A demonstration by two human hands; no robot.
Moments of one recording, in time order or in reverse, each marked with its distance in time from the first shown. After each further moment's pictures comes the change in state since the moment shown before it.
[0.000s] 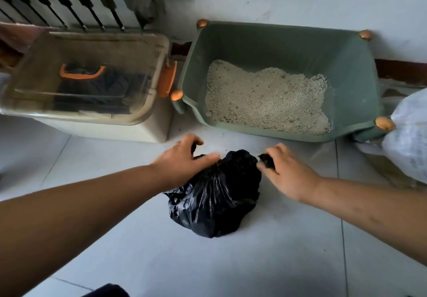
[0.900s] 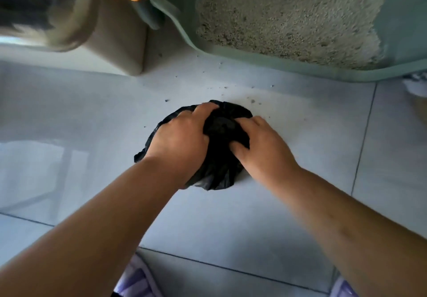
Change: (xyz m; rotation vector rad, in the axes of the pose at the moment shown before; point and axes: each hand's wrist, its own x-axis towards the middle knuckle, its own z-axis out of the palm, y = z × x) left_hand 0.004 0.012 0.058 0.210 -0.041 -0.070; right_hand 0.004 -0.046 0.063 0.293 -0.080 0.155
